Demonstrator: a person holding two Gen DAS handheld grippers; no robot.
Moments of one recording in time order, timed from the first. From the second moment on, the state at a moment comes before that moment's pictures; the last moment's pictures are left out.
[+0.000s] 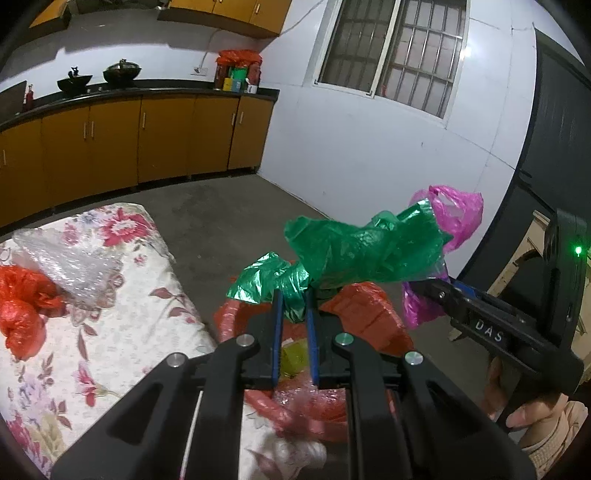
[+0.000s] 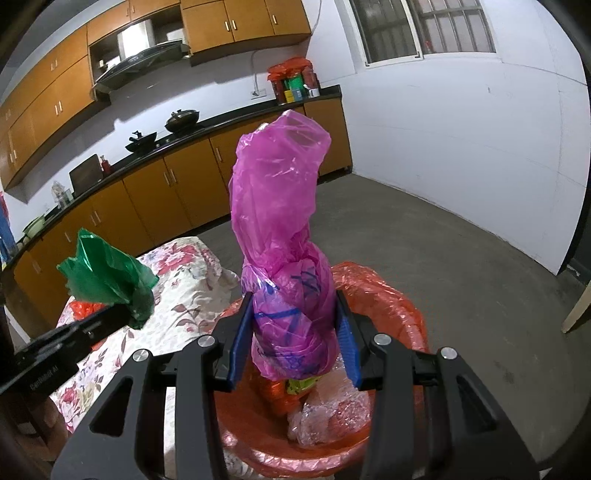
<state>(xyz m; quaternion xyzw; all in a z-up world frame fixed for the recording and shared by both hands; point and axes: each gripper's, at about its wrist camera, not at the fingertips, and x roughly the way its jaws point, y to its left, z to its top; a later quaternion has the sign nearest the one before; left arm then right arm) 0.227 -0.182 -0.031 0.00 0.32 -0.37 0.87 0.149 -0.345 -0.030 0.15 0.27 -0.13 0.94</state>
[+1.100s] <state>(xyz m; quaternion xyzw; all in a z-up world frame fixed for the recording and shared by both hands) 0.250 -0.112 -0.071 0.02 0.34 -0.22 0.91 0.167 -0.322 -0.039 0.13 0.29 -0.09 0.94</state>
